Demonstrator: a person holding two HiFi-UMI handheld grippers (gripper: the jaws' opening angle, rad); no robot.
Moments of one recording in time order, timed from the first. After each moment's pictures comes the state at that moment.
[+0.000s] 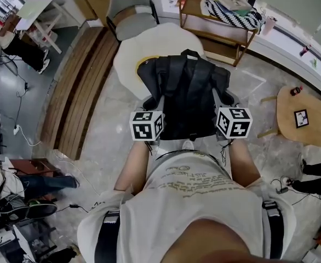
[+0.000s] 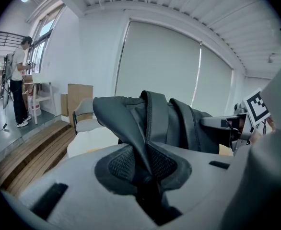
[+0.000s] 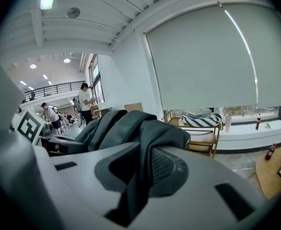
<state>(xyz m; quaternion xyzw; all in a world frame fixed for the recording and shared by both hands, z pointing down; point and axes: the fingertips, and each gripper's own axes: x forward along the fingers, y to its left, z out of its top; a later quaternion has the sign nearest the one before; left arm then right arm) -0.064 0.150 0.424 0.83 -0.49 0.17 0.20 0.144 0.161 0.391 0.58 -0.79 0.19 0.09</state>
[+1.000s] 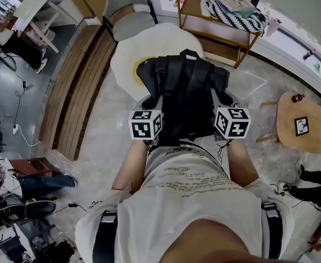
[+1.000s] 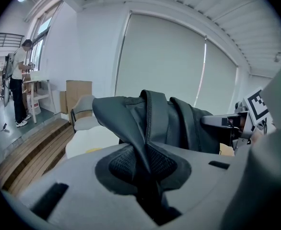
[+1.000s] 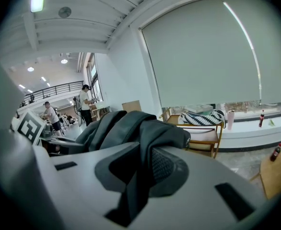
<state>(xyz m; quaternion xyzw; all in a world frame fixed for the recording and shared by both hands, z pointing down) -0.034 0.087 0.443 0.82 -0.49 0.19 0.21 0.174 0.094 0.410 0.57 -0.79 0.21 0.10</state>
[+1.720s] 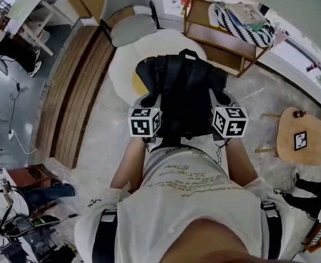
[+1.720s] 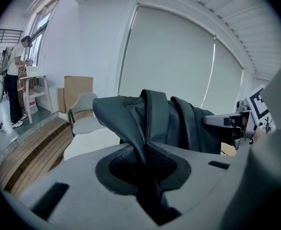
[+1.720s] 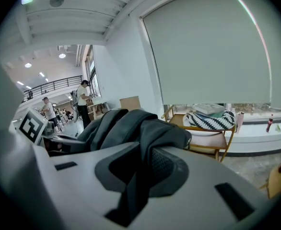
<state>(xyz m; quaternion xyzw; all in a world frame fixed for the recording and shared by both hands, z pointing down) -0.073 -0.060 0.461 0.82 -0.49 0.20 0.23 0.132 -0.050 0.424 0.57 -0.78 0.22 0.13</state>
